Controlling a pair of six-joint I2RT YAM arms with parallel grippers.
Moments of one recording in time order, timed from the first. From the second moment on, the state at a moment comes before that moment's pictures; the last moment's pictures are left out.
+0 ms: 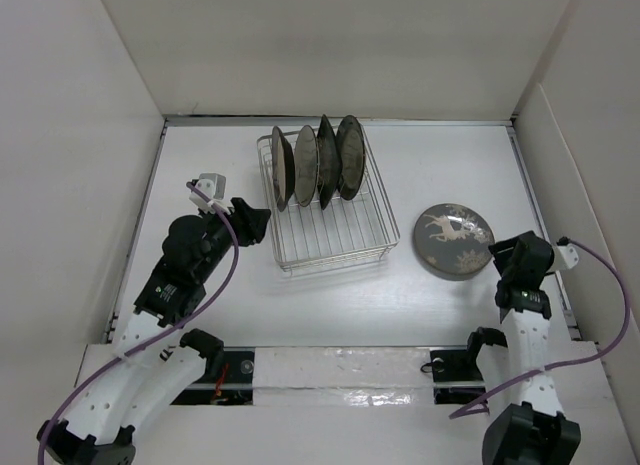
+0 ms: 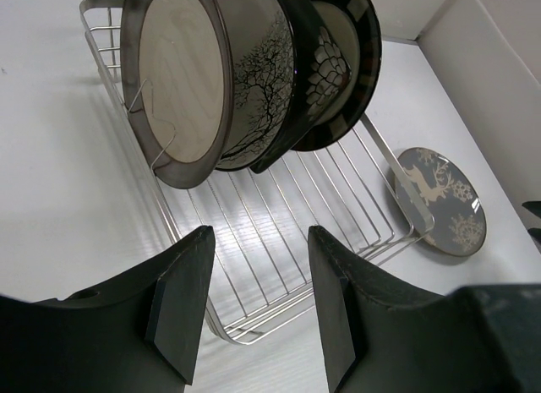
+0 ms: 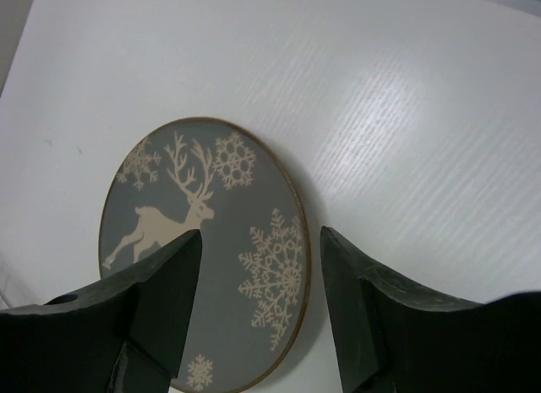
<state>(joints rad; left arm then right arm) -0.45 0.63 0.72 -0.25 -0.03 -0.41 -0.26 0.64 0.37 -0.26 0.29 0.79</state>
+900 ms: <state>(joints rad) -0.45 0.61 0.72 -0.25 -0.03 -0.41 -0.51 1.28 0.26 0.40 -0.38 0.88</state>
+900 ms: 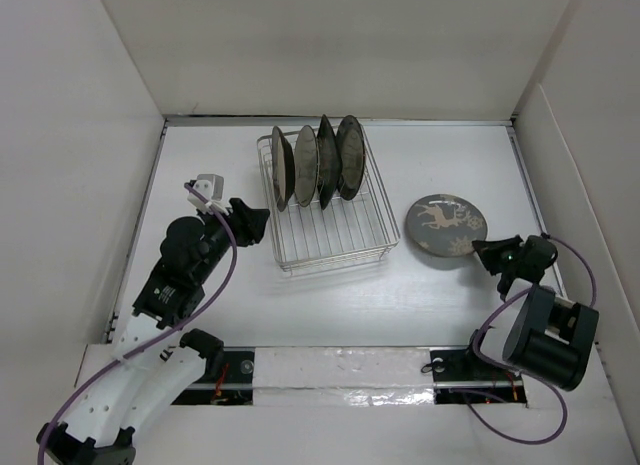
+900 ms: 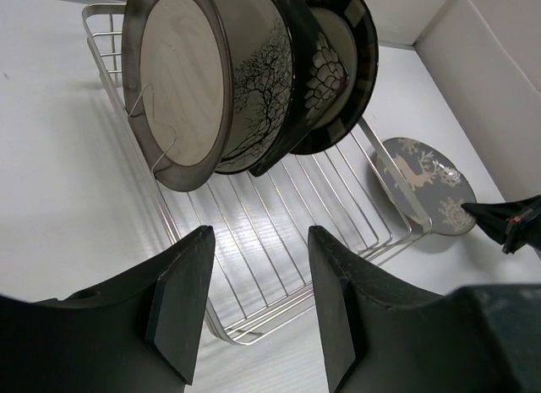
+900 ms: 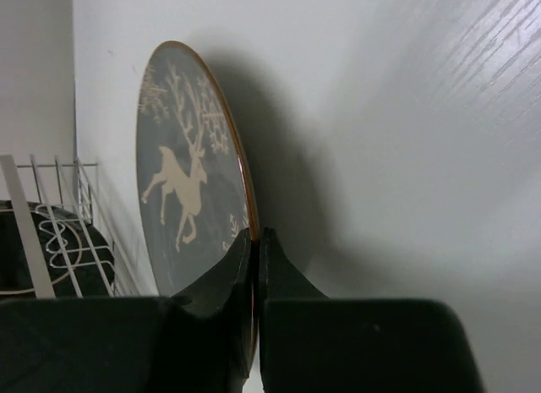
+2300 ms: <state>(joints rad) -0.42 0.67 0.72 -0.25 -0.03 -0.41 0.42 1.50 1.44 -0.17 0.58 0.22</state>
